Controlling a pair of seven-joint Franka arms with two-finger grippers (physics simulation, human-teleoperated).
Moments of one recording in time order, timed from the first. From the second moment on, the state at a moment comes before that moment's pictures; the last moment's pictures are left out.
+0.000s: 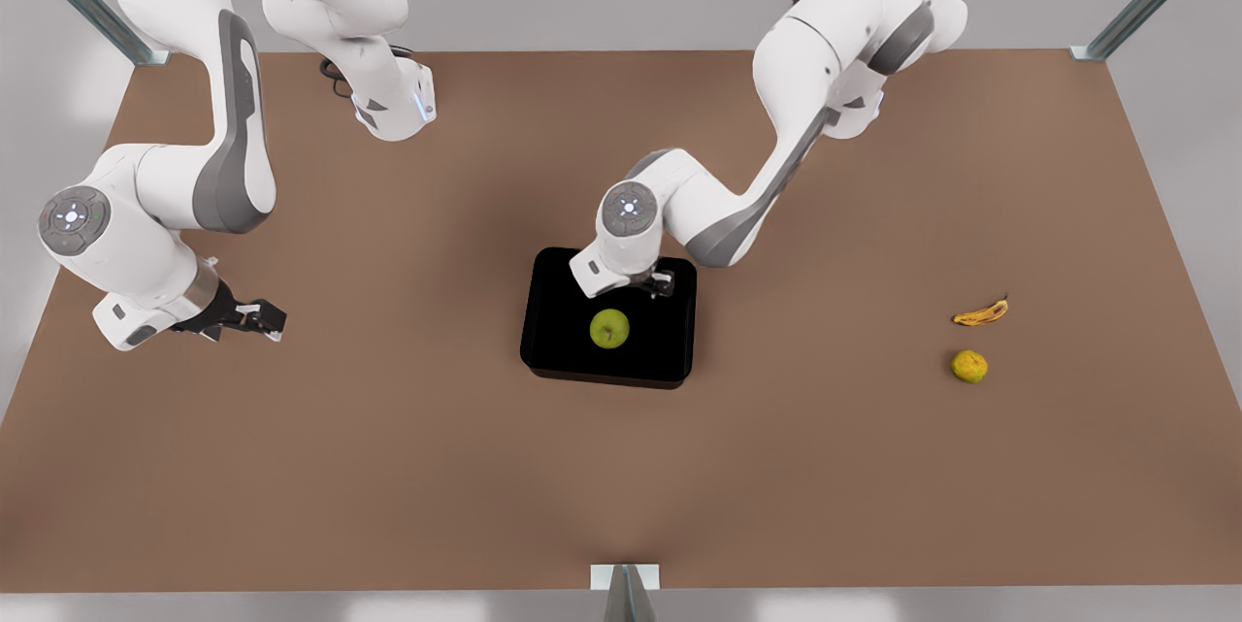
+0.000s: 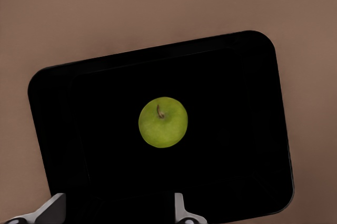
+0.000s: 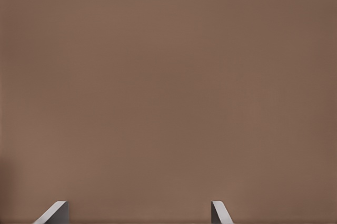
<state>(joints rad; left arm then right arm) -0.63 0.72 -0.20 -1.22 0.11 1.87 -0.56 0.08 0.21 -0.11 -1.66 0.00 1.93 -0.03</state>
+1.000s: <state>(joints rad) -0.67 0.94 -0.20 -1.25 0.31 2.22 -1.09 0.08 0.23 -0.11 -1.66 0.00 1.93 -0.03</state>
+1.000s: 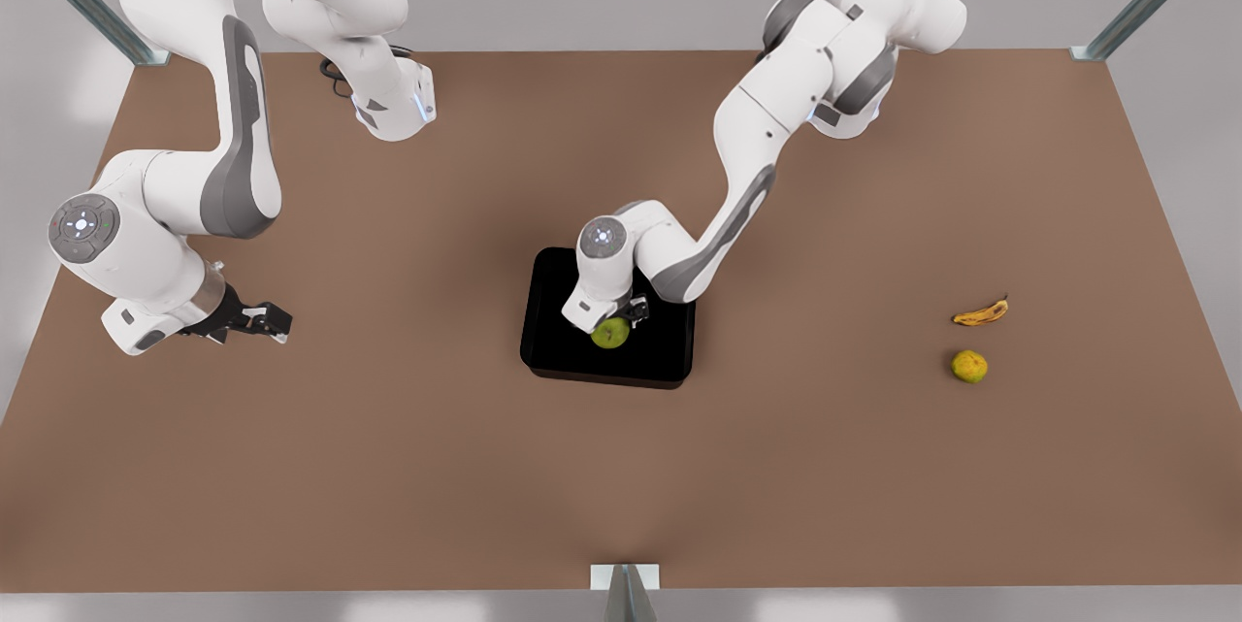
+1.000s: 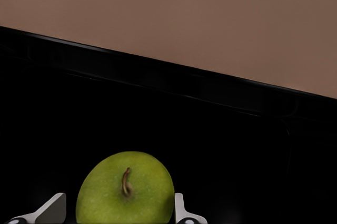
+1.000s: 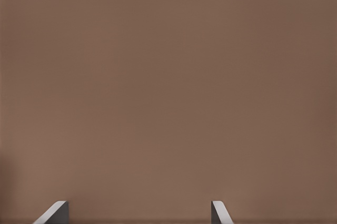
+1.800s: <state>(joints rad) -0.16 0.66 -0.33 -1.39 0.32 1.88 -1.02 0.36 0.25 -0.09 -1.53 0.00 1.89 0.04</state>
